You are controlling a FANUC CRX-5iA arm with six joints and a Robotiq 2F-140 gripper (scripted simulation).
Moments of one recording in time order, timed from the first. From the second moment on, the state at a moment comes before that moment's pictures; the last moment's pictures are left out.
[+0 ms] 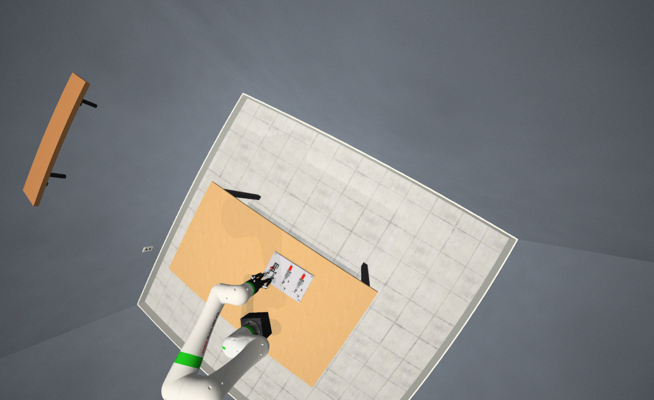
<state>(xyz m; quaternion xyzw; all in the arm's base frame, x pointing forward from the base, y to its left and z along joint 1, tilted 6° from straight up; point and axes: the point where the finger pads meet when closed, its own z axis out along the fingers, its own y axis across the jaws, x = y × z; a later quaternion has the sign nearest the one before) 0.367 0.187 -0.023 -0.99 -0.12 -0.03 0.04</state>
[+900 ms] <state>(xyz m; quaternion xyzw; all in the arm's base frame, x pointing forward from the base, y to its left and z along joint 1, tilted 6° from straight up) 0.368 0.186 -0.028 -0.99 -0.12 -0.03 0.04</state>
